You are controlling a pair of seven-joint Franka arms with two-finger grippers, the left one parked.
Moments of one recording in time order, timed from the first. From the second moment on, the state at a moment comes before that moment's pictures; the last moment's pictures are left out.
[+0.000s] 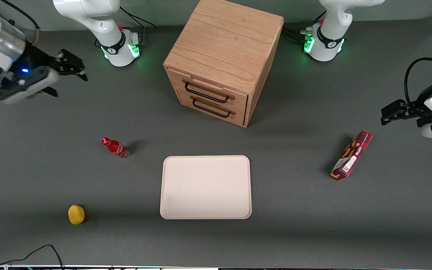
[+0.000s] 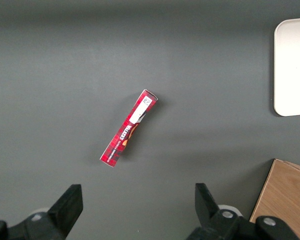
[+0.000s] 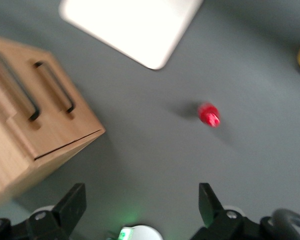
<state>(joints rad) 0.04 0.01 0.18 -1.49 0.17 1.40 -0.37</state>
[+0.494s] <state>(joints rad) 0.08 0.25 0.52 -1.45 0.20 1.55 -0.45</state>
